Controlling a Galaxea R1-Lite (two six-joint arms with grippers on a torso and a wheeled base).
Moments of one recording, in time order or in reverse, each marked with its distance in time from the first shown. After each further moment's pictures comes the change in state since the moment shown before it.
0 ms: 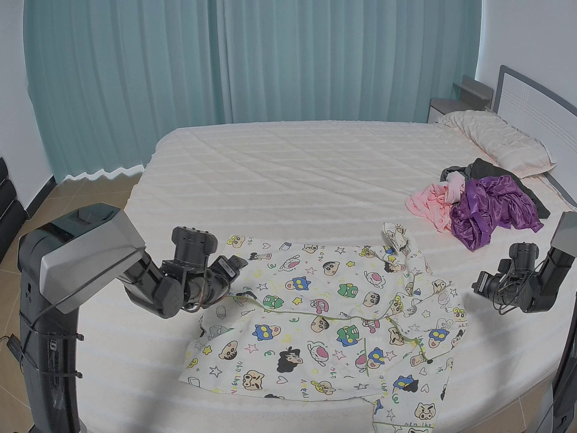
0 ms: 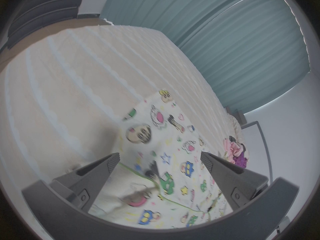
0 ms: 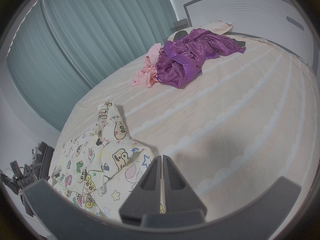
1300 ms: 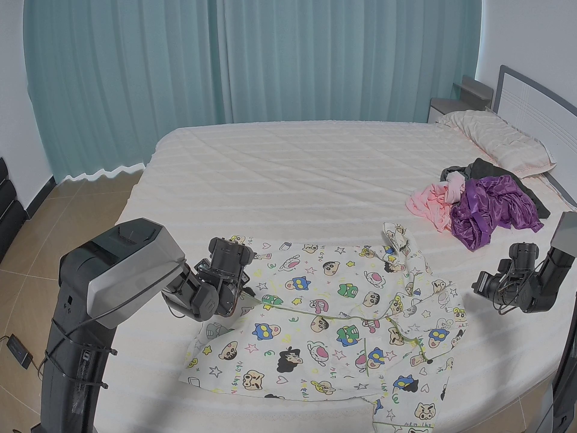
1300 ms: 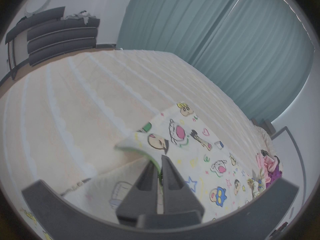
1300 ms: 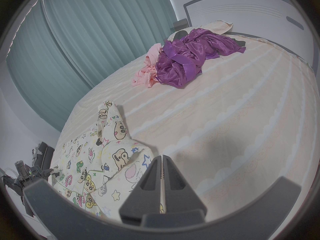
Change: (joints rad) left arm -0.090 0.169 -0.230 0.132 0.446 -0.003; right arm 0.000 0.000 0.001 0.000 0.001 0.001
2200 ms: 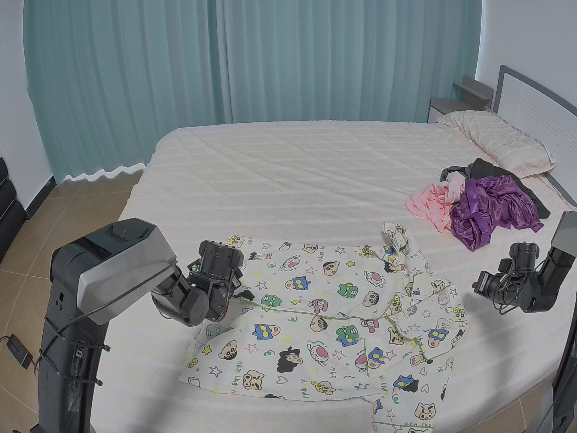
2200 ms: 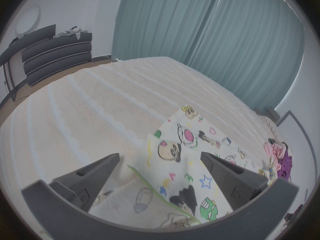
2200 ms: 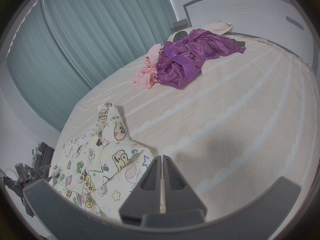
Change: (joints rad) left arm 0.026 -0.032 0.100 -0.079 0.032 0.152; right arm -0.001 -0.003 0.001 0.000 0.000 0.000
